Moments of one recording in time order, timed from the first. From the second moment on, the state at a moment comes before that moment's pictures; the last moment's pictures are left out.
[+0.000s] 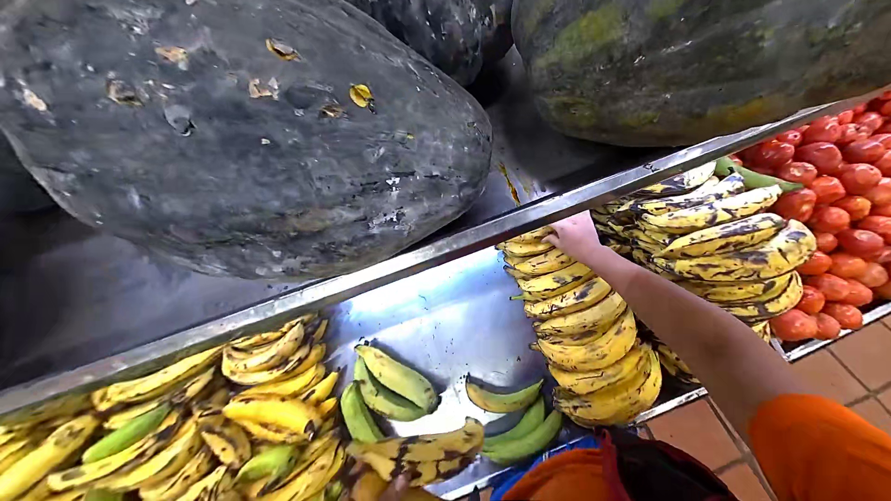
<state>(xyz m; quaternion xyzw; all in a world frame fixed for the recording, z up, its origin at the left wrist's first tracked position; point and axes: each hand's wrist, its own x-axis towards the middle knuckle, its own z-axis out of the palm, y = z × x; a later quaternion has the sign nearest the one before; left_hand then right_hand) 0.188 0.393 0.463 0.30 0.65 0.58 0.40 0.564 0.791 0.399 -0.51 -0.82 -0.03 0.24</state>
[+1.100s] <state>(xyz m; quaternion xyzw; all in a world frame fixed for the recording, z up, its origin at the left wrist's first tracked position) 0.237 0.380 0.436 0.08 0.60 0.51 0.61 0.570 0.746 0.424 -0.48 -0.86 -0.04 0.14</state>
